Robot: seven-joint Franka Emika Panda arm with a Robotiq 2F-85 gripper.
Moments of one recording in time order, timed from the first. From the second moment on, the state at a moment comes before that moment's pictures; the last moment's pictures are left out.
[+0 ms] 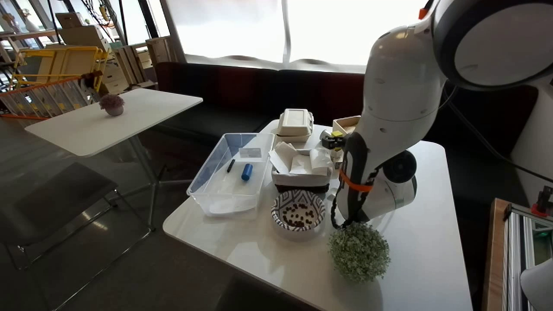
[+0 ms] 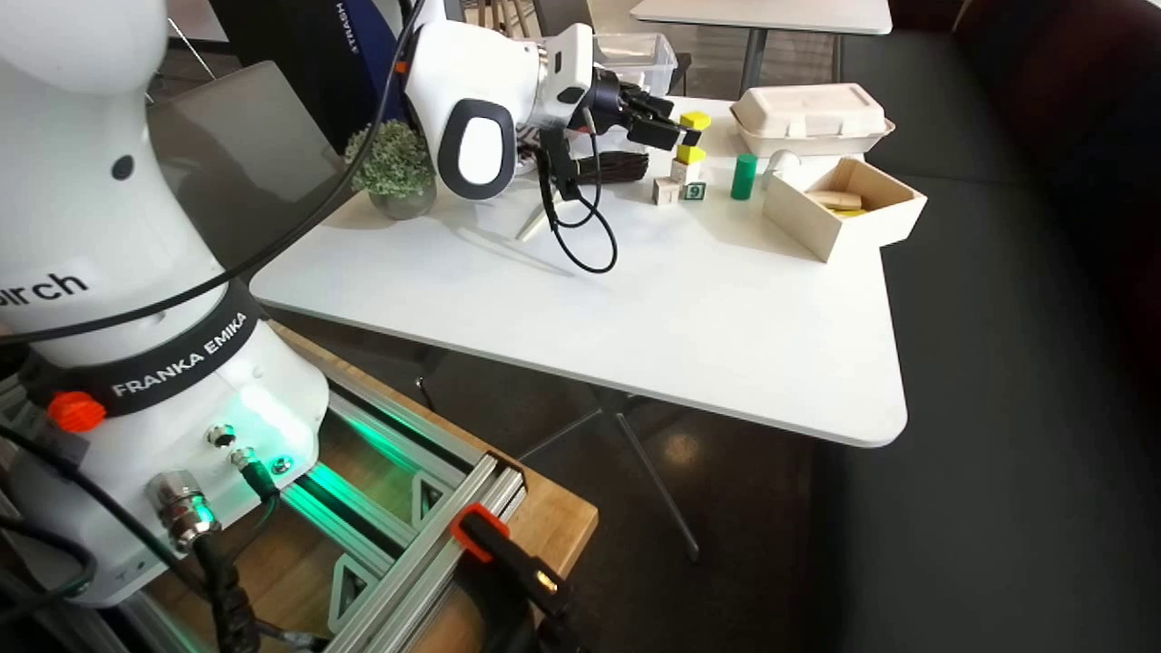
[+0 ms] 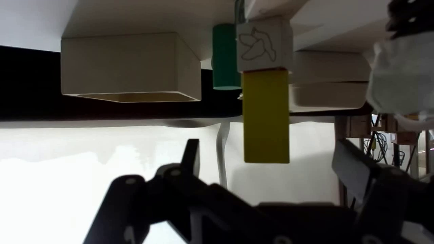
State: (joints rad) arm 0.45 0.85 -0.37 -2.40 0.82 4.22 0.27
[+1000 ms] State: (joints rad) arm 0.72 0.42 -0.47 -2.63 1.18 4.20 0.27
